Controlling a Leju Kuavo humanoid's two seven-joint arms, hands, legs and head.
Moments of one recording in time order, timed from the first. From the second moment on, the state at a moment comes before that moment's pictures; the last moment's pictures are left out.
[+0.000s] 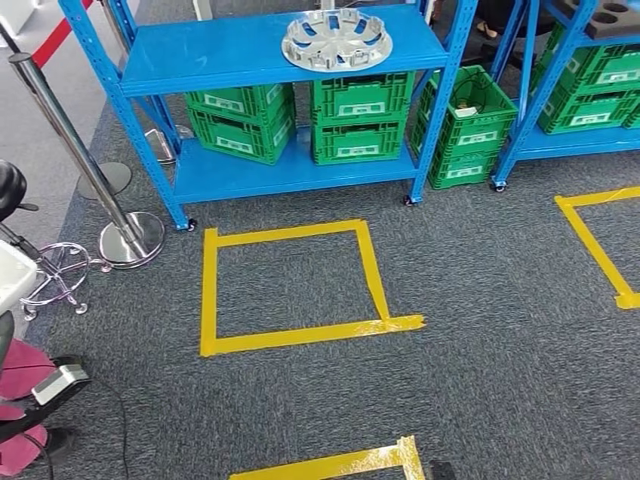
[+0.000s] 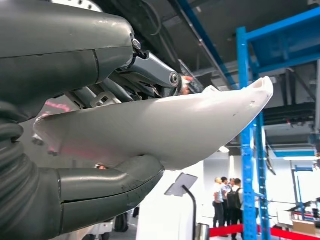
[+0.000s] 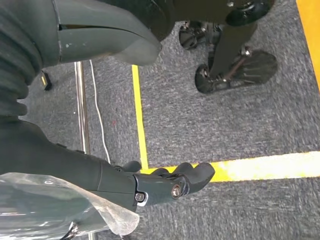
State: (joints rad) left arm 0.21 0.38 0.03 -1.74 -1.28 0.57 -0.04; right arm -0.01 0.19 -0.60 -0.20 0.66 -0.16 -0.11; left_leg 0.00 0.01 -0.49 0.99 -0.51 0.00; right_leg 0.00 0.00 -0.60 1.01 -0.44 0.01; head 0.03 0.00
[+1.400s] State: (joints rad) left arm 0.22 0.37 0.06 -1.74 -1.28 0.55 -0.04; right arm -0.01 0.19 -0.60 -0.20 0.77 -0.23 -0.12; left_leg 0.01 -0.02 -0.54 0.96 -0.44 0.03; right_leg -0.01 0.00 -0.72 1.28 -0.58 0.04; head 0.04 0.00
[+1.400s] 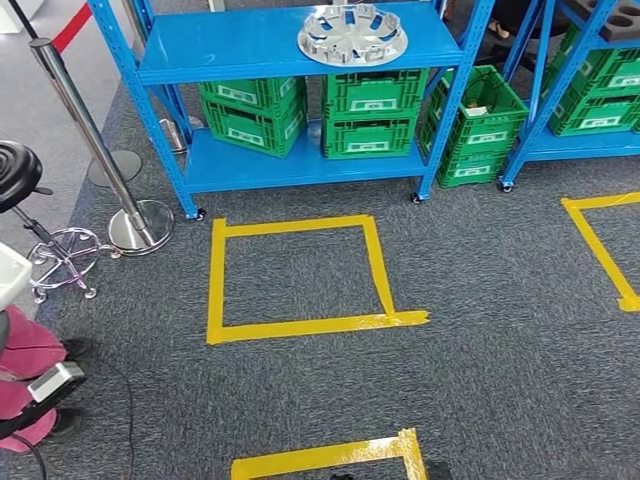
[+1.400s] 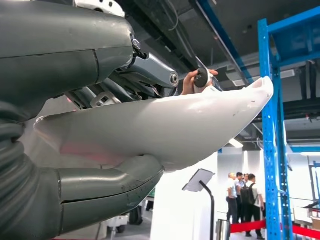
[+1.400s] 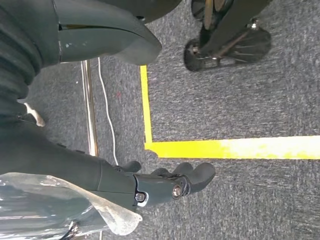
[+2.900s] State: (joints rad) left arm 0.22 0.39 0.09 -1.76 -1.28 0.54 -0.04; right arm 0.00 0.19 -0.60 -0.20 0.79 -0.22 -0.13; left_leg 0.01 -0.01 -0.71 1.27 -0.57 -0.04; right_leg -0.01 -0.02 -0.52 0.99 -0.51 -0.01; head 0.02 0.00
